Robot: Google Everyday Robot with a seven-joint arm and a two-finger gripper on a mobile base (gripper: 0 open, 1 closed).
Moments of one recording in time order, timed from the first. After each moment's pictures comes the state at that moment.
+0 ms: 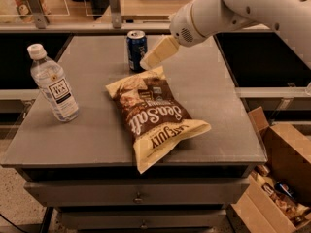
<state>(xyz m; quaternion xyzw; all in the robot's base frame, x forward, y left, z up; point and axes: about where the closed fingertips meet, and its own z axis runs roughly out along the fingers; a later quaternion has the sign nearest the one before) 0.663 -0.014 0.946 -0.52 0.72 0.14 0.43</state>
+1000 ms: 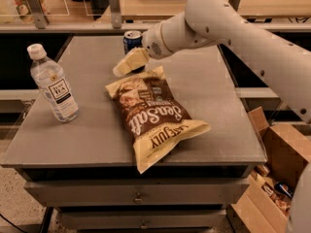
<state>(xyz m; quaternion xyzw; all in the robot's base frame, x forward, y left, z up) 0.689 0.068 0.895 -0.50 0.71 0.25 0.42</state>
